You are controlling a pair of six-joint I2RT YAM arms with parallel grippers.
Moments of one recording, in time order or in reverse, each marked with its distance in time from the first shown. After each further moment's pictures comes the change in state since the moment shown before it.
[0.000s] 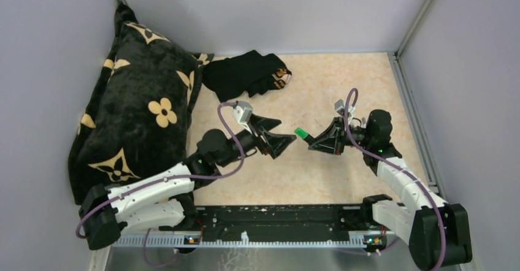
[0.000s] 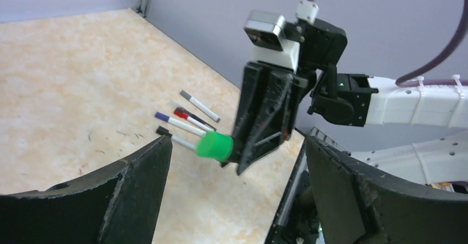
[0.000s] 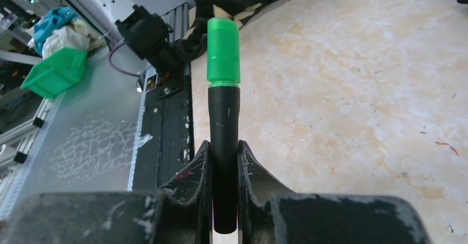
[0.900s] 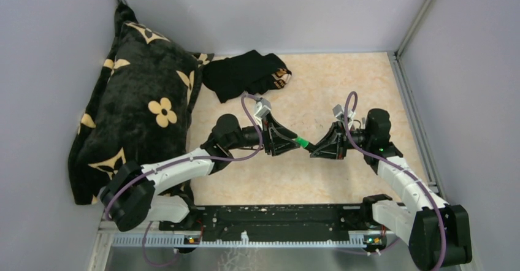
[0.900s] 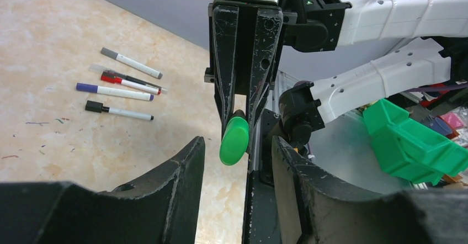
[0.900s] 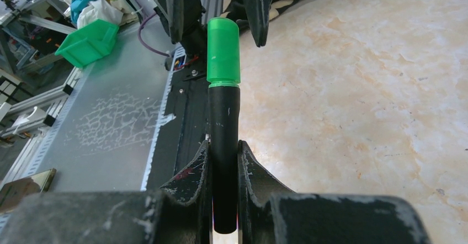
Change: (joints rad) left arm 0.230 0.279 0.015 0.227 0.666 -0.064; right arm -0.002 -0.006 0.023 -0.155 -0.169 -0.157
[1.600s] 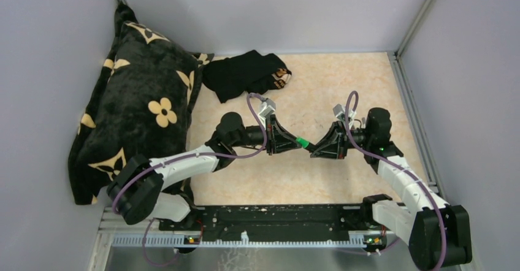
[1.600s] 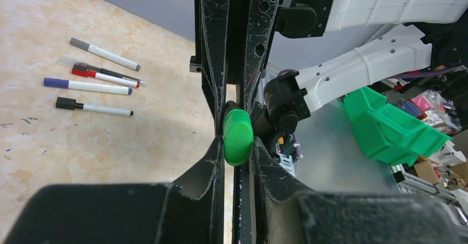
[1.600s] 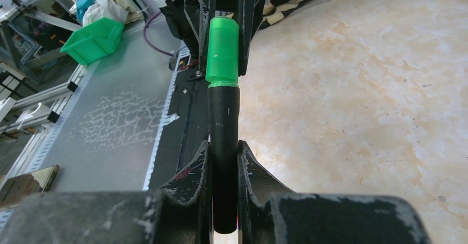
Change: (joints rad) left arm 0.003 0.081 0.023 0.046 0.099 -0.035; right arm 0.000 0.000 0.011 -0.001 -0.022 -0.001
